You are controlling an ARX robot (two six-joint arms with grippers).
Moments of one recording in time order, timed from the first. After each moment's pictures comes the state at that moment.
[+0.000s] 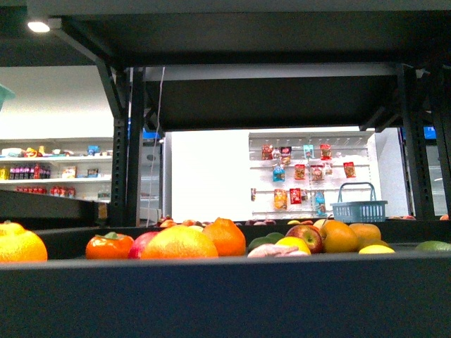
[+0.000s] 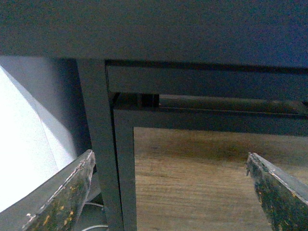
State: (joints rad) left arm 0.00 0.00 0.01 -0.01 0.00 0.00; right arm 0.00 0.00 0.02 0.00 0.00 0.00
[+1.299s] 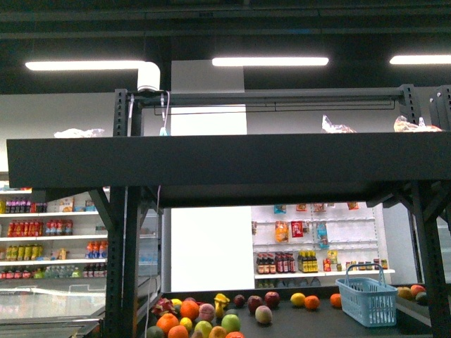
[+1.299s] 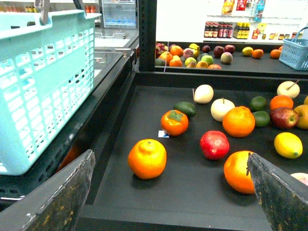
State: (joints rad) left arm 0.00 0.00 0.01 -0.01 0.00 0.00; right arm 0.00 0.00 0.02 0.00 0.00 0.00
